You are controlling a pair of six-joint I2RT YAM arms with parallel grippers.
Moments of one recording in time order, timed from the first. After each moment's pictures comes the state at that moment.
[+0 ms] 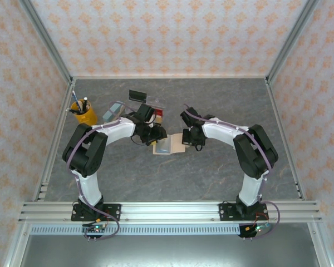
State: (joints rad) left arm -0.44 1.85 1.15 -0.43 0.38 -0.80; right arm 0.58 1.82 1.16 -0.63 -0.01 0.65
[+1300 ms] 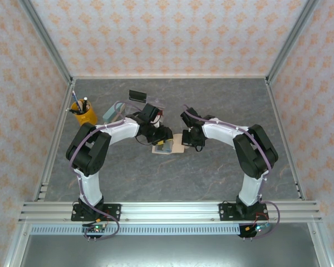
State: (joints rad) left arm -0.48 1.88 1.18 -0.38 0.48 -0.78; right arm 0.58 1.82 1.16 -0.63 -0.05 0.65
